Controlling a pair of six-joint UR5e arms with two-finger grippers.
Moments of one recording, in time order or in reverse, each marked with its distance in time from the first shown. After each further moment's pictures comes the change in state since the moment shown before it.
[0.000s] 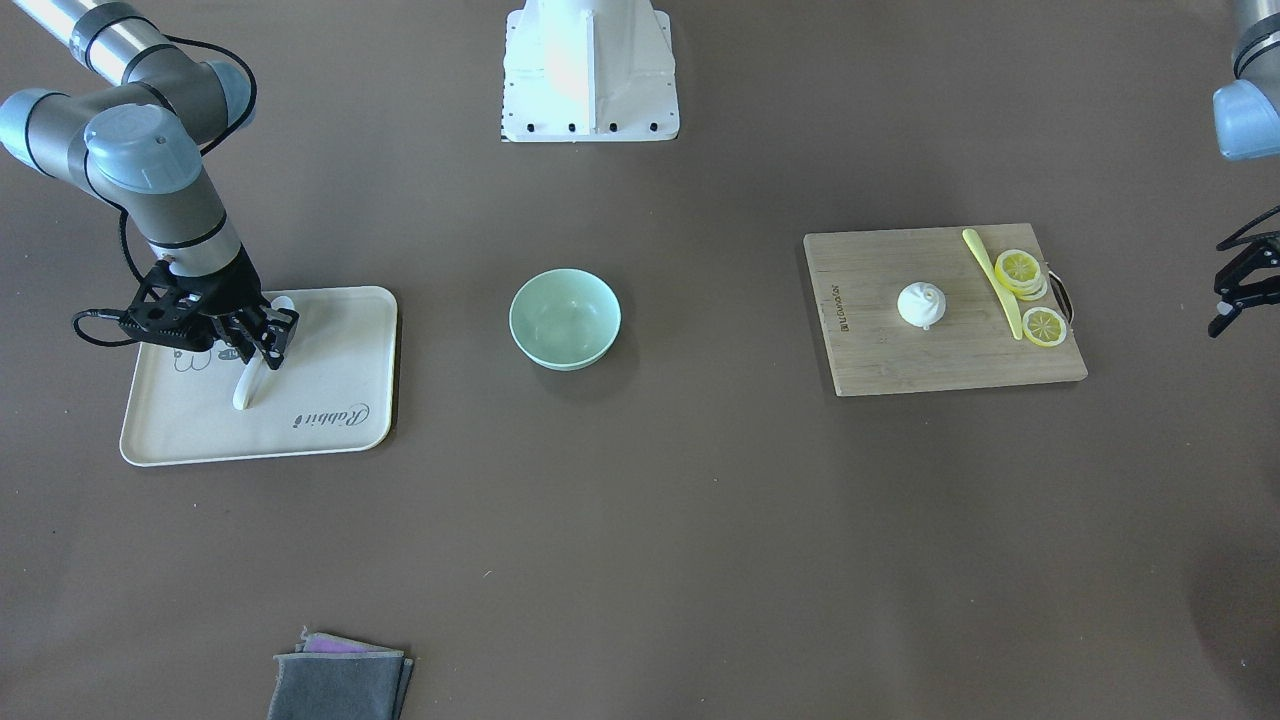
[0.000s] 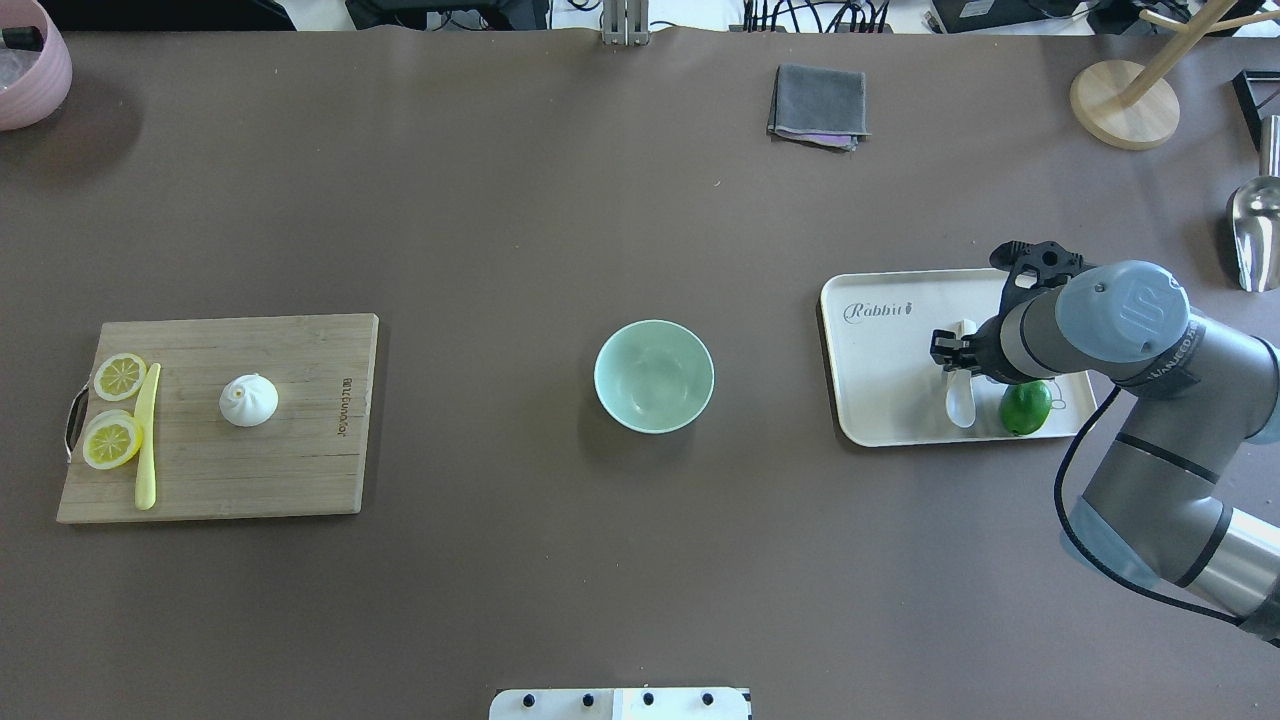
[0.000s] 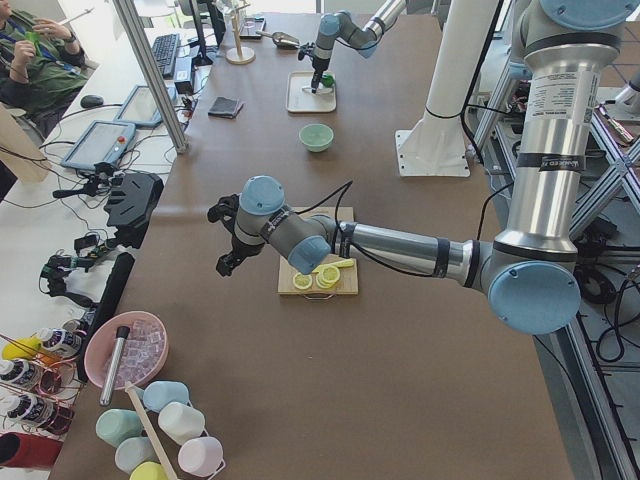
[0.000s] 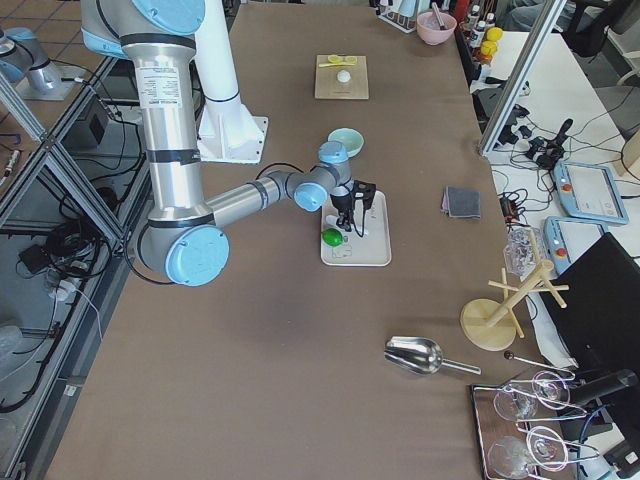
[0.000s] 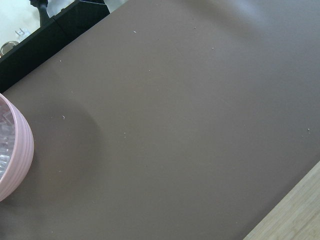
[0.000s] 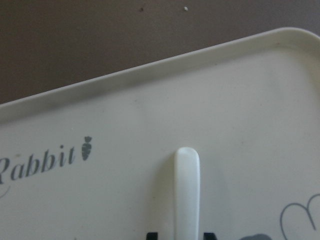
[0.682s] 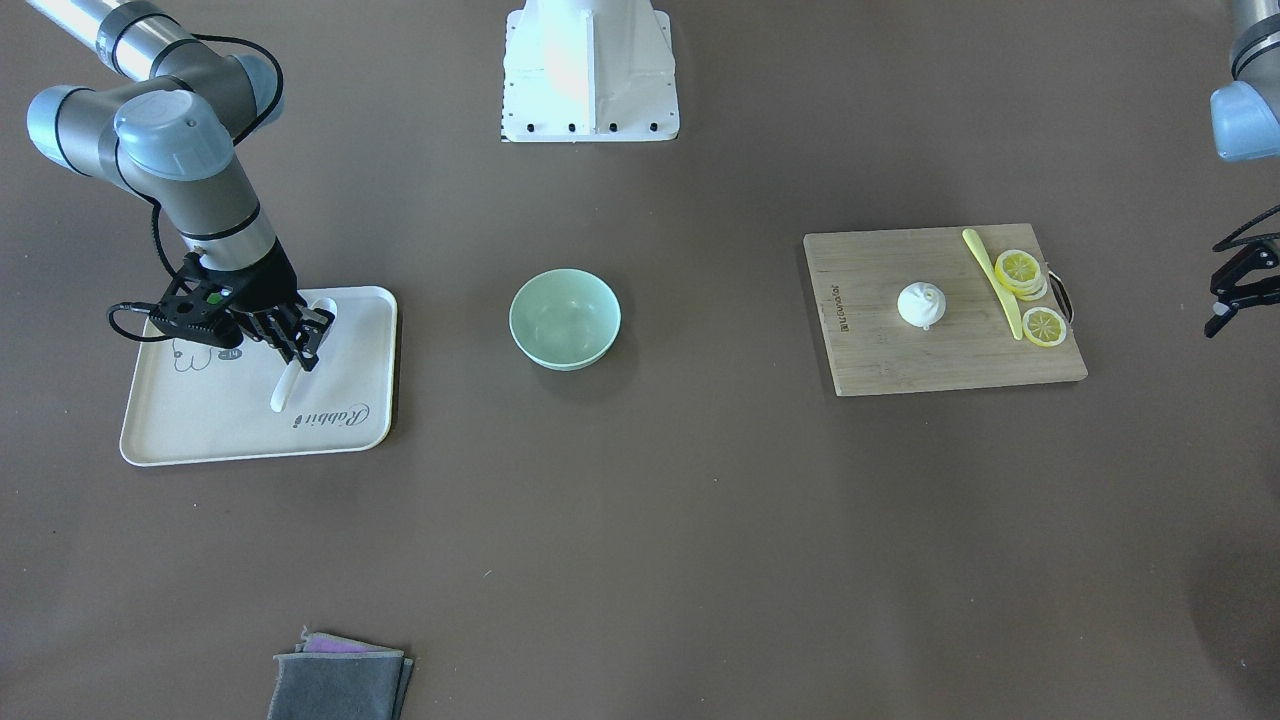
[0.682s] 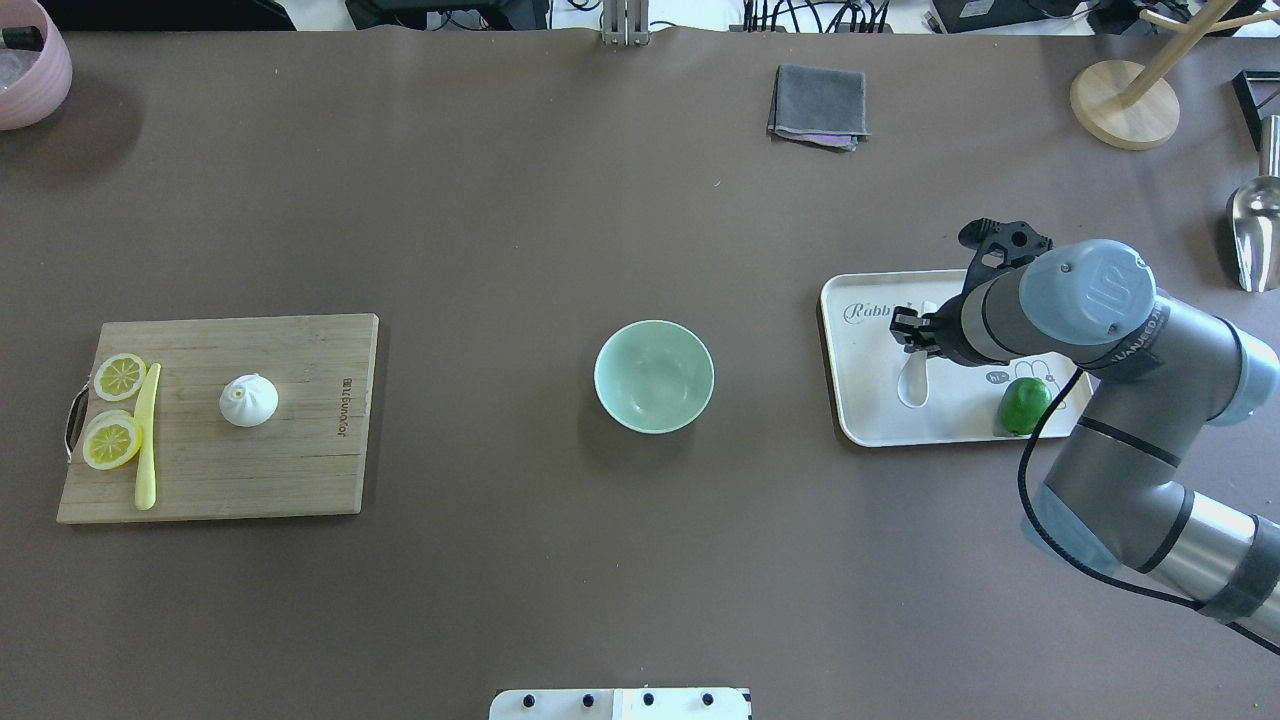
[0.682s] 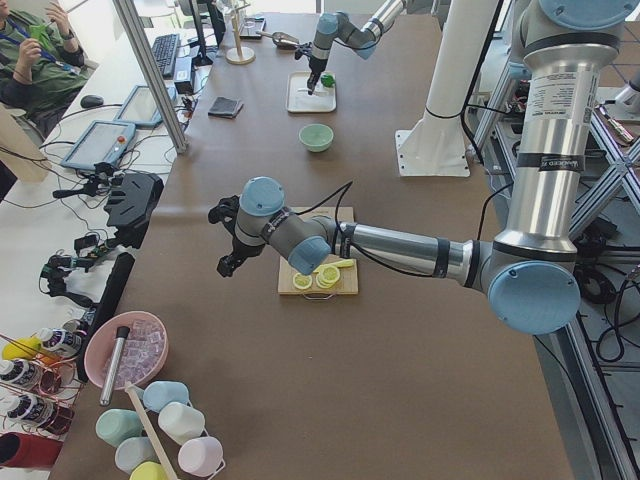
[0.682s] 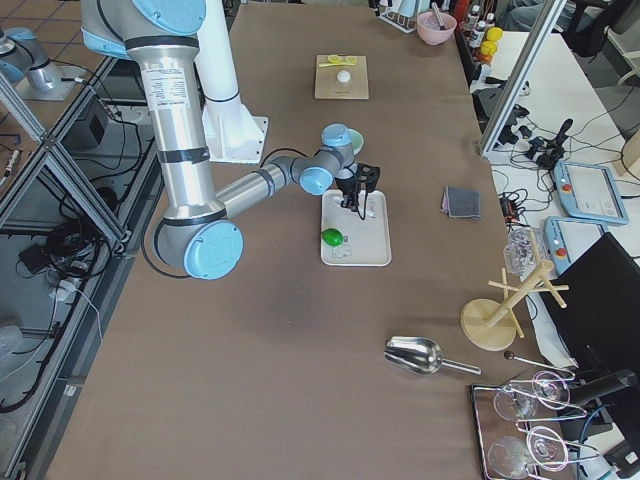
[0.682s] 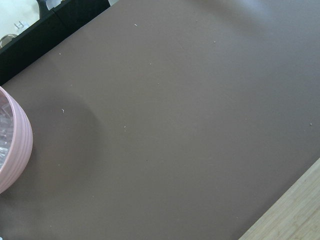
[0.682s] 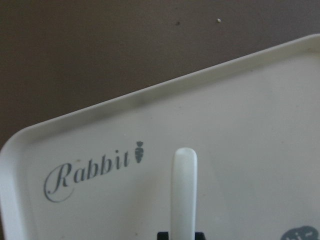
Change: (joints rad) left arm 0.008 0.000 0.002 0.001 0.000 -0.001; right arm -0.012 0.118 0.019 -0.063 -0.009 0.136
